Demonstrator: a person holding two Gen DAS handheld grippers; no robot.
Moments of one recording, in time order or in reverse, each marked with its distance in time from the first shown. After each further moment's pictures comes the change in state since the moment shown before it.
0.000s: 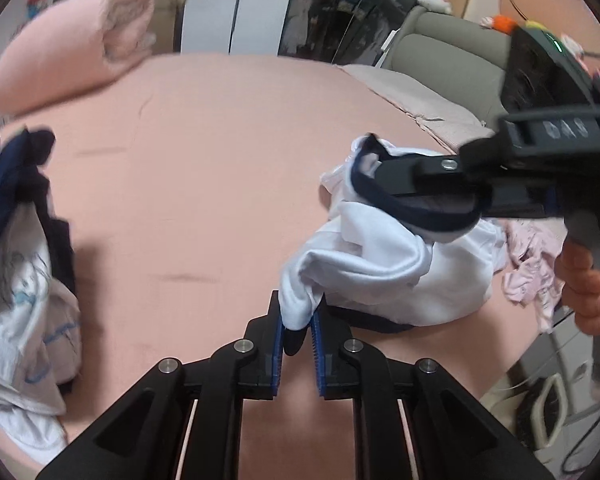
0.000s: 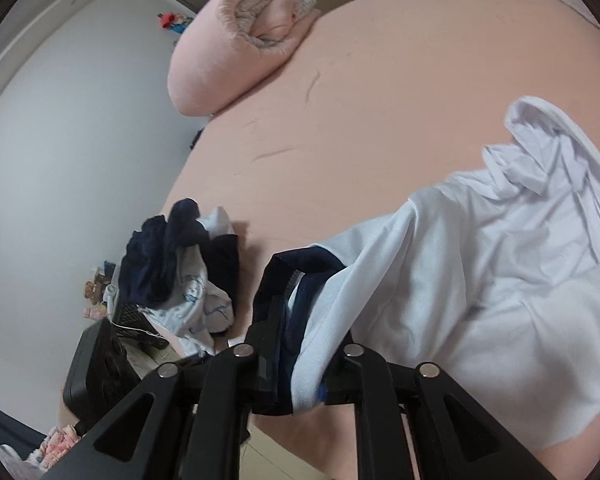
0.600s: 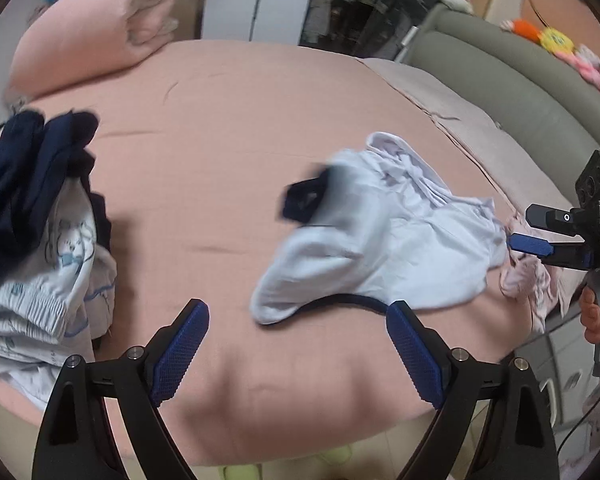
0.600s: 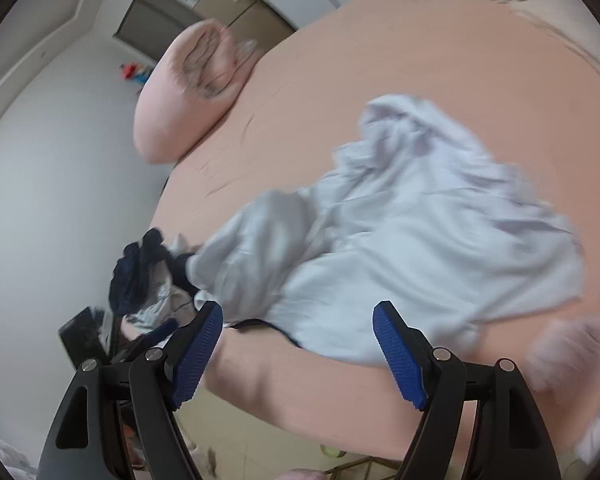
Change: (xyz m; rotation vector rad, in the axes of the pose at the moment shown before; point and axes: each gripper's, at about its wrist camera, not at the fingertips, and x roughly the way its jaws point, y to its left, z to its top) left arm -0.030 0.008 -0.003 -0.022 0.046 0.080; right arm -0.120 -0.085 -0.070 0.155 -0.161 -0.082
